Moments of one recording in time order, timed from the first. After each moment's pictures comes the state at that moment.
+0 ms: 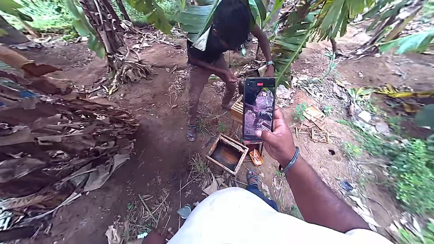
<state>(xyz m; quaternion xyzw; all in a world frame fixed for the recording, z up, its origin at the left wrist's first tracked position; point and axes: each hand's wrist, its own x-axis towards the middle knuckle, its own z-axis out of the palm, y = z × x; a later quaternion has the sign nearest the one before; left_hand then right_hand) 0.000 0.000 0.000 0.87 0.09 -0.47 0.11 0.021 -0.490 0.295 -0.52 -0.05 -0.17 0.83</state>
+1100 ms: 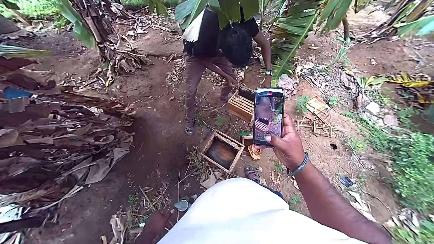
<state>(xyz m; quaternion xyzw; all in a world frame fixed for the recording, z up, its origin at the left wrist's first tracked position) 0.051 -0.046 -0.037 0.89 0.06 -0.44 0.11 0.026 -0.582 0.243 -0.51 0.04 -0.16 0.85</state>
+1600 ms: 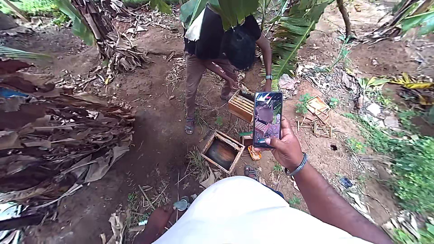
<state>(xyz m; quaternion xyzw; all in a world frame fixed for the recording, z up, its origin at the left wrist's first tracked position) 0.059 -0.069 -0.032 0.89 0.08 -0.44 0.09 0.033 -0.587 0.229 -0.48 0.05 -0.12 0.87</state>
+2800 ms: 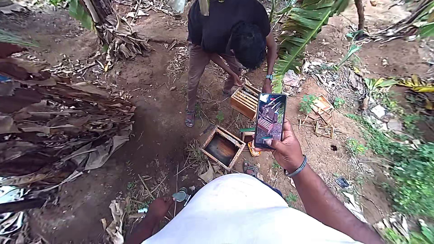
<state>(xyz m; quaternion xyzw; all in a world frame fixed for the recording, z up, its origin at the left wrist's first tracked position) 0.075 -0.061 -0.057 0.89 0.07 -0.45 0.10 0.045 -0.584 0.212 -0.49 0.08 -0.11 0.86</state>
